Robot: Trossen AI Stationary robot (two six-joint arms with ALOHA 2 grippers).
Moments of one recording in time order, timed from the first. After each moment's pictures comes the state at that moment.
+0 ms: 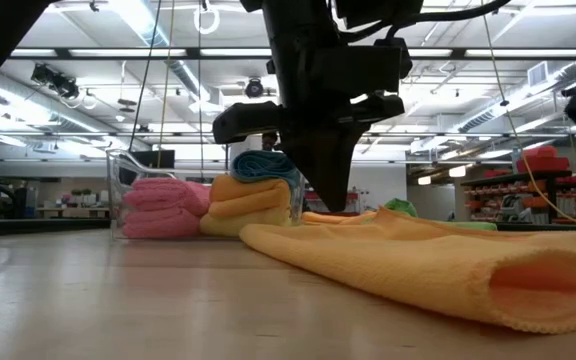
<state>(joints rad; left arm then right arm) -0.19 2.27 1.89 -0.93 -0.18 0.82 0.92 1.77 0.84 -0.32 0.55 0.55</state>
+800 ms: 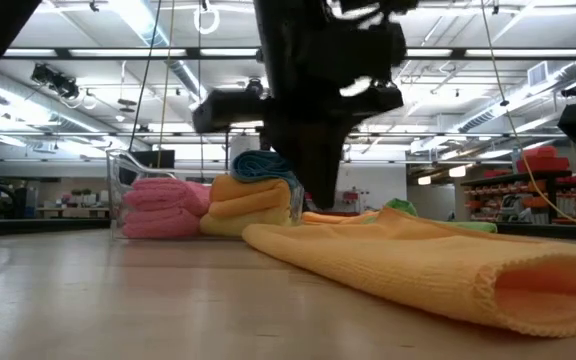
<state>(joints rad) -0.24 2.26 1.89 -0.97 -0.18 0.82 0.87 1.77 0.83 -0.28 0.44 0.50</state>
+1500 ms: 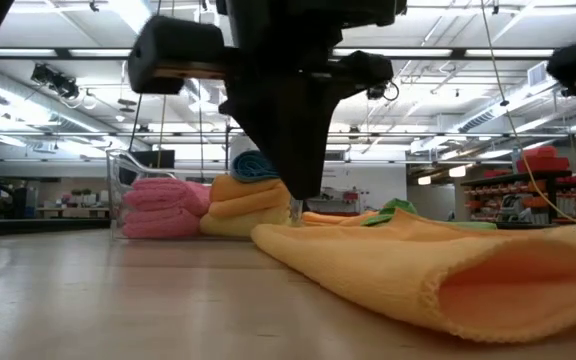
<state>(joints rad) -0.36 2.24 1.89 -0.99 -0.18 0.54 0.86 1.77 1.03 -0.52 0.42 0.56</state>
